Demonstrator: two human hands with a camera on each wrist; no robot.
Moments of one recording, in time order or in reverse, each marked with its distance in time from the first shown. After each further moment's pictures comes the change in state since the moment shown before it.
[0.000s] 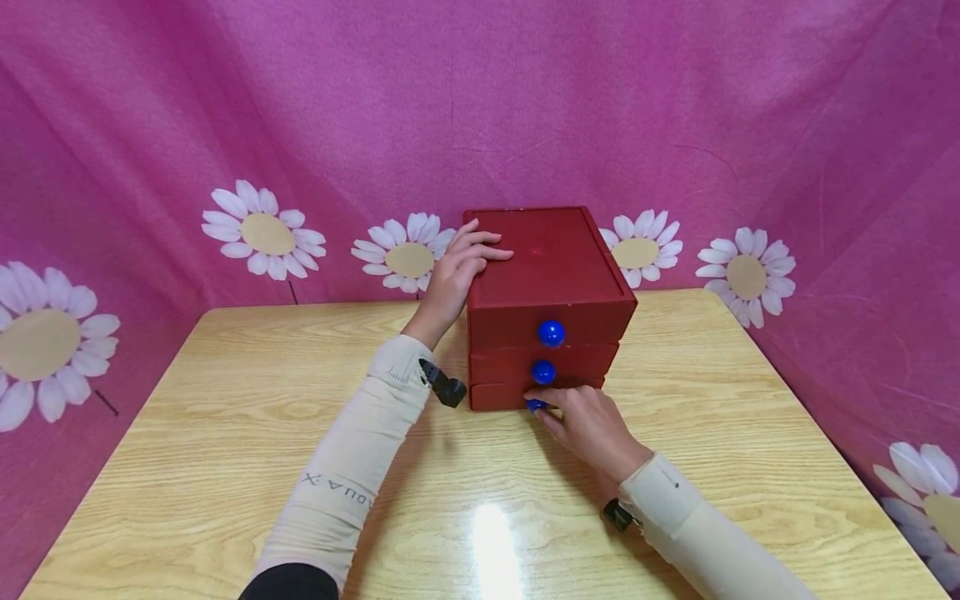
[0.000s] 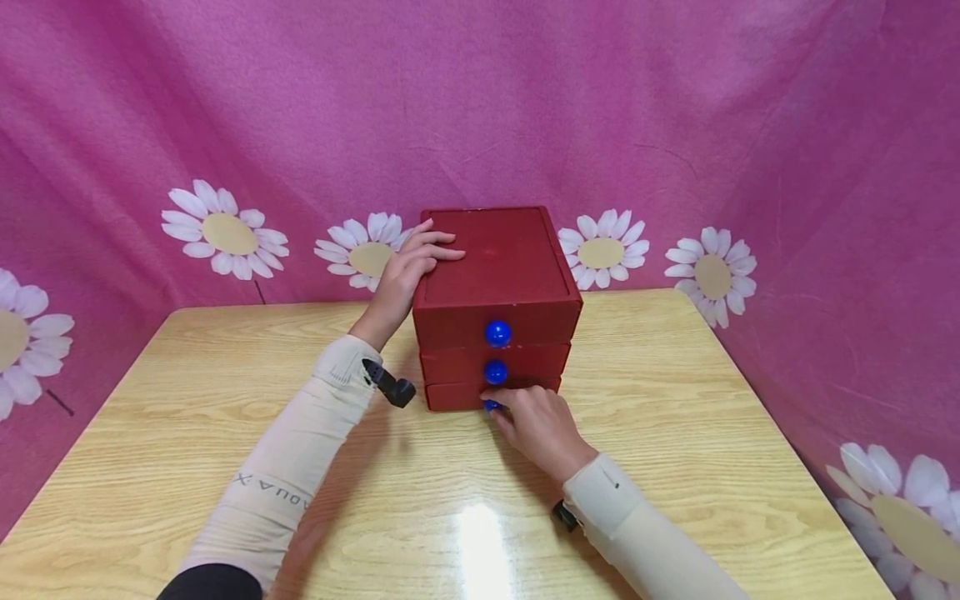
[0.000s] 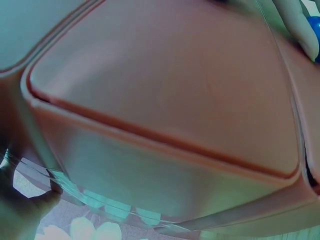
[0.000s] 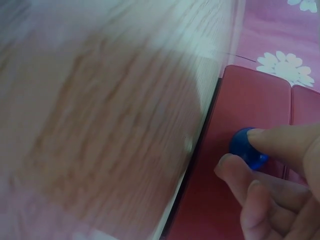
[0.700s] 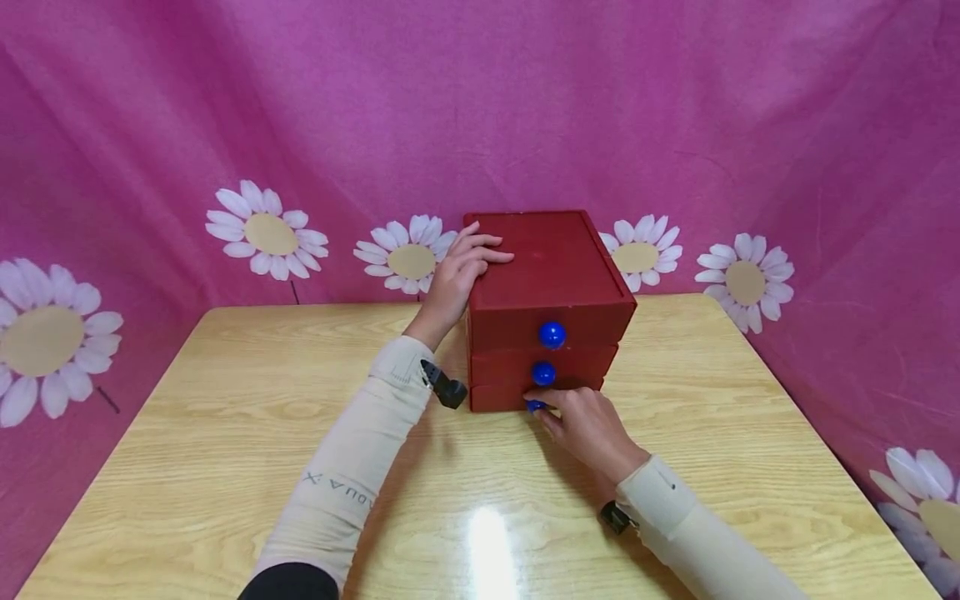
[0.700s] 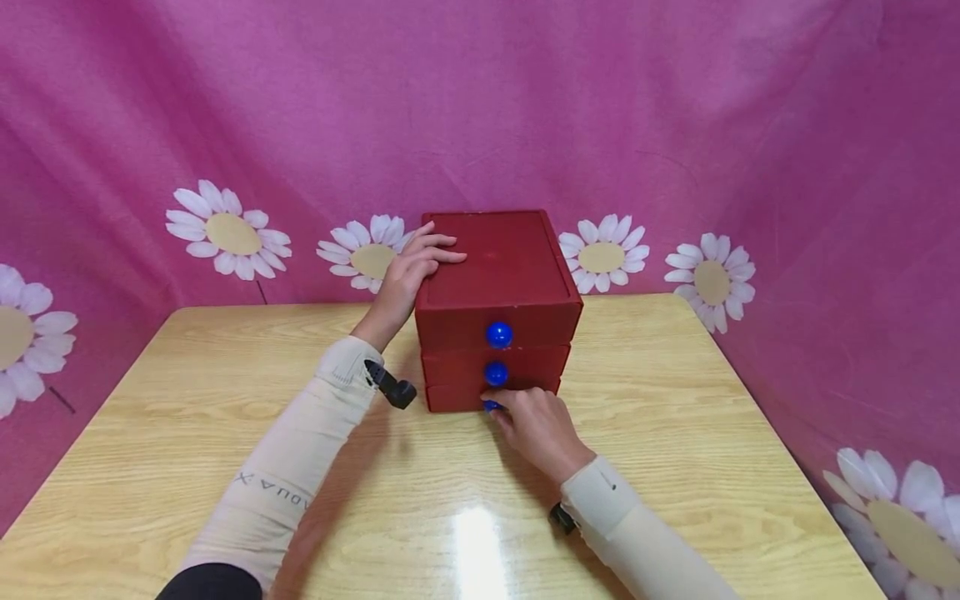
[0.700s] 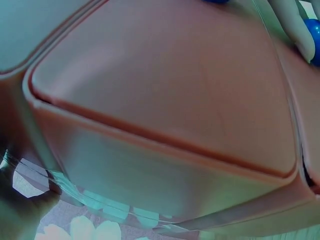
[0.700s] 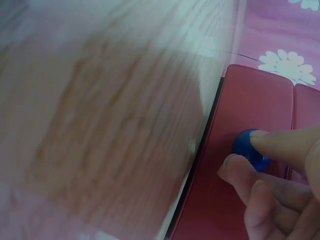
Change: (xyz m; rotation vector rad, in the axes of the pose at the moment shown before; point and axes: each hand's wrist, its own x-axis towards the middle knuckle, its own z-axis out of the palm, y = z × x) left_hand -0.001 0.003 -0.001 0.004 0.003 -0.019; right_hand 0.001 0.000 0.003 0.006 0.010 0.027
